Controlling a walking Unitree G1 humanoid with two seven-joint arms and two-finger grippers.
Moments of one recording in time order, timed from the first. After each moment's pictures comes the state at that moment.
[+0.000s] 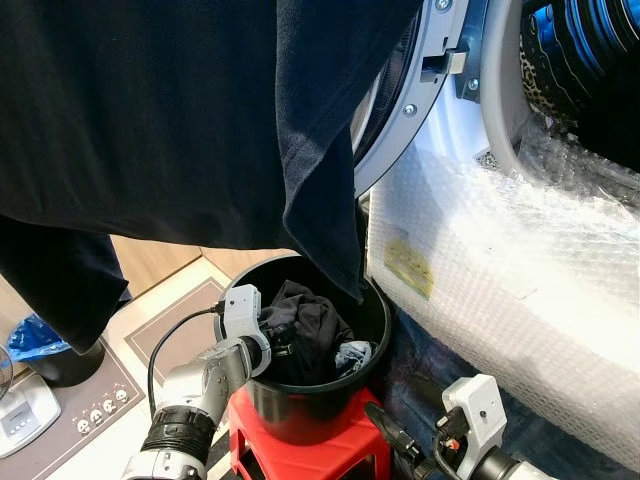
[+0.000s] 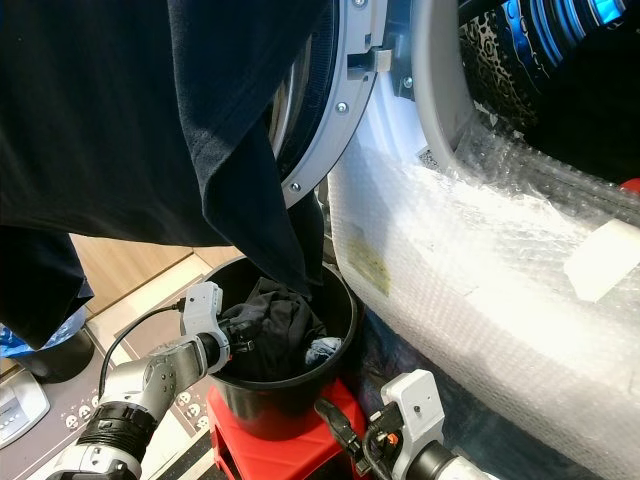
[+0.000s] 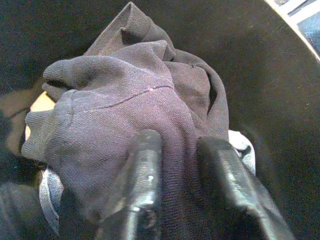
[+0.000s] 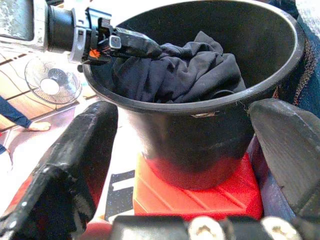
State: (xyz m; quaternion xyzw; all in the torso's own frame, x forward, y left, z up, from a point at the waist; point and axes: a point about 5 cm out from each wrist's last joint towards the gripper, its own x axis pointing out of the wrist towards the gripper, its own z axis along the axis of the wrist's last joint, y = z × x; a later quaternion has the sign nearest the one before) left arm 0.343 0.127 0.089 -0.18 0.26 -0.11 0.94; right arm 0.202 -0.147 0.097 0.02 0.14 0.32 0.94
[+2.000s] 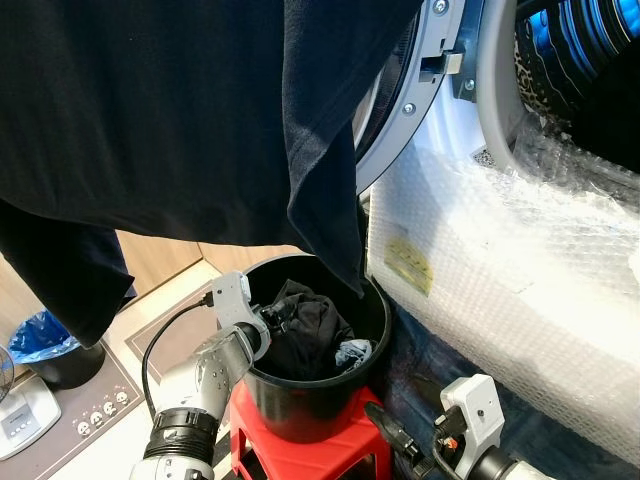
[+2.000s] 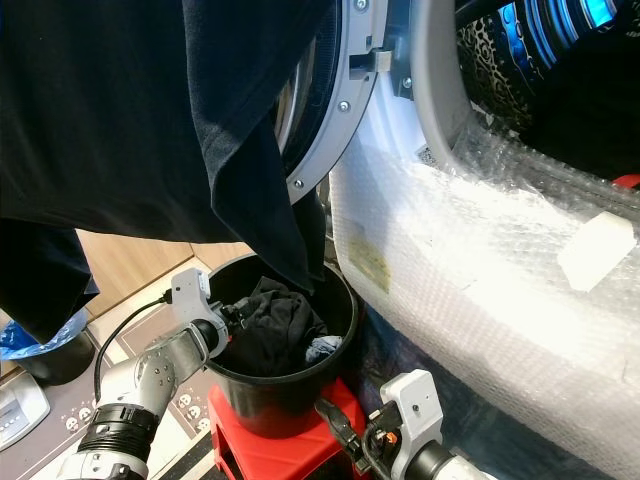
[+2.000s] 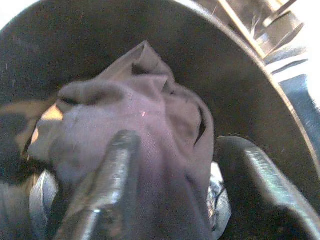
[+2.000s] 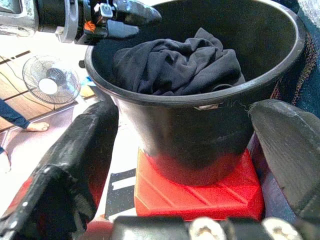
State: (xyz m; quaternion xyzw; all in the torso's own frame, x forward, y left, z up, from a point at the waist) left arm 0.345 0.128 0.105 -0.25 0.23 -0.06 0.94; right arm 0.201 -0.147 0.093 0.02 0.14 0.31 0.94
